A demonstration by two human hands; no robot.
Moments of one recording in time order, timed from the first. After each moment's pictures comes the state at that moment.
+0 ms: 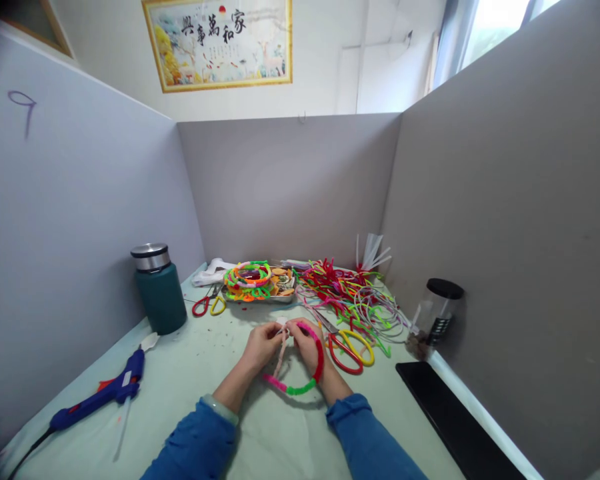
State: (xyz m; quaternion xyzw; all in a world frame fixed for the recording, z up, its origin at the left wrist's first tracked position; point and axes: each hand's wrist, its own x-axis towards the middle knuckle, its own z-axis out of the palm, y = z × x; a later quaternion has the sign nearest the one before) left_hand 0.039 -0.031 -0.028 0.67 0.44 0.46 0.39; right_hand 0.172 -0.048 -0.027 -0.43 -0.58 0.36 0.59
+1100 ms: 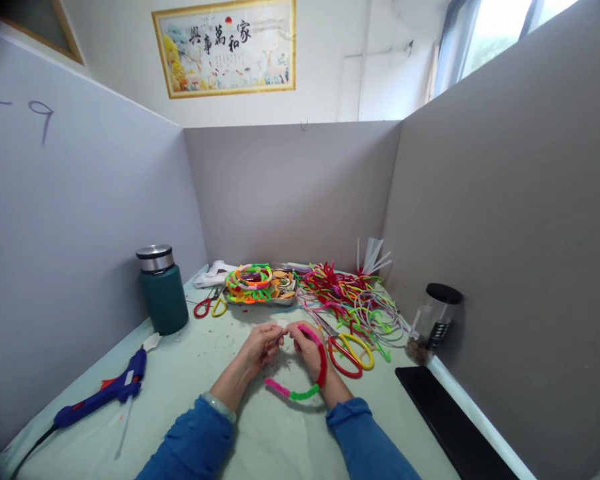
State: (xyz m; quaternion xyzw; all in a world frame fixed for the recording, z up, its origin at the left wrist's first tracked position) left_hand 0.032 -0.045 -0.006 0.50 0.36 0.44 0.66; right_hand 0.177 -0.062 -0.014 -0.41 -0.62 0.35 0.57
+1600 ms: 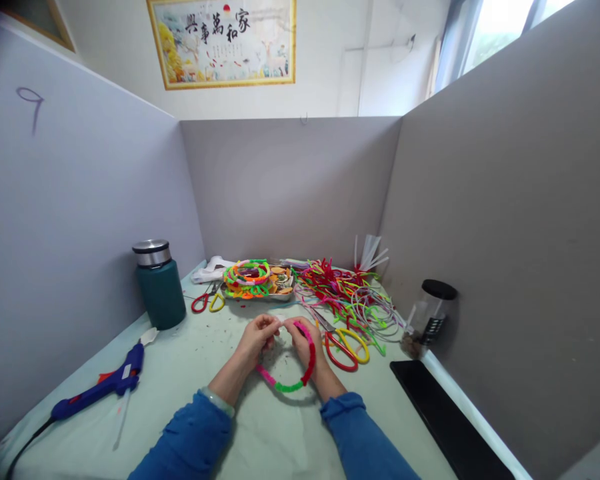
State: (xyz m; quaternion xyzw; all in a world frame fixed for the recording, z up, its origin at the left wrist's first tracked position) left_hand 0.038 -0.041 -0.011 0.50 0.41 0.51 0.57; right_hand 0.174 -0.066 -0.011 -0.42 -0.62 0.29 0.60
